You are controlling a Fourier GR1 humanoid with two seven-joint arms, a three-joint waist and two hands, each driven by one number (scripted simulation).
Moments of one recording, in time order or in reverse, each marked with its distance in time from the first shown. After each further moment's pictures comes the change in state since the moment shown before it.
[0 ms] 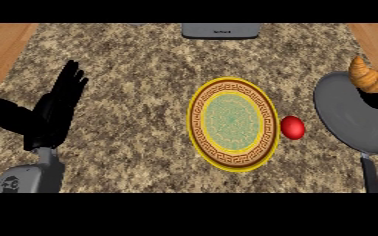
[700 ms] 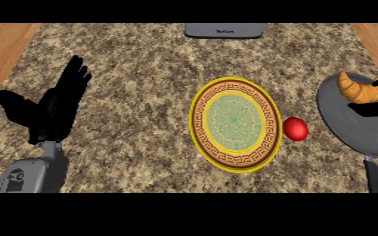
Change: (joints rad) left arm -0.042 -0.008 -0.002 0.027 -0.016 0.003 0.011; right arm -0.173 -0.099 -0.092 0.687 -0.067 -0.194 -0.133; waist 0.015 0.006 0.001
